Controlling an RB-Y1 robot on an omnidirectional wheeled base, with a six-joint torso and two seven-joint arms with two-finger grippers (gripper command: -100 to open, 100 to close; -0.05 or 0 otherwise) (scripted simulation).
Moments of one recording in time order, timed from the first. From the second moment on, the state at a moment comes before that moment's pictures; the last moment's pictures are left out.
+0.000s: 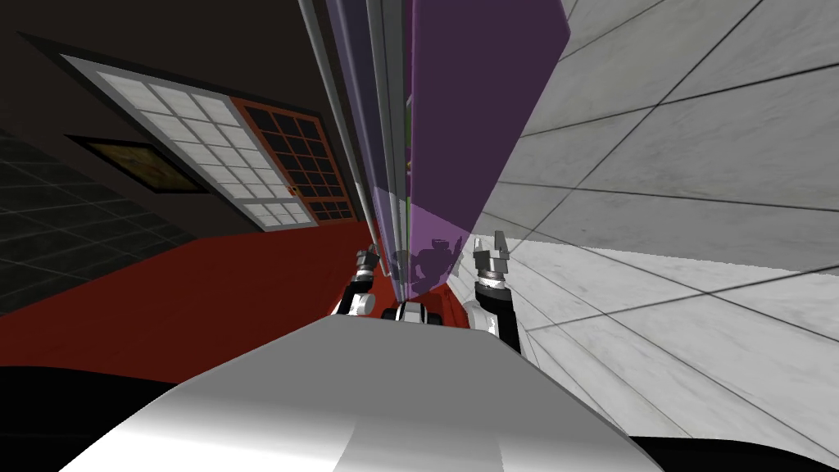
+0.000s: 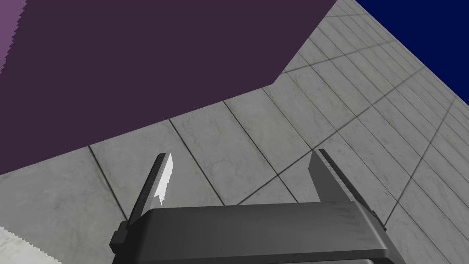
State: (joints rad) left arm 0.37 0.00 -0.07 -1.84 0.20 -0.43 0.24; right arm 0.49 -0.03 0.06 -2.34 0.12 -0.40 -0.13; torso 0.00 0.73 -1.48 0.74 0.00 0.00
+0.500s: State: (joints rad) left arm 0.37 0.06 -0.11 -1.86 0.21 -0.42 0.29; right arm 0.49 -0.03 0.06 -2.34 0.12 -0.40 -0.13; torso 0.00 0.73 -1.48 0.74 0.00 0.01
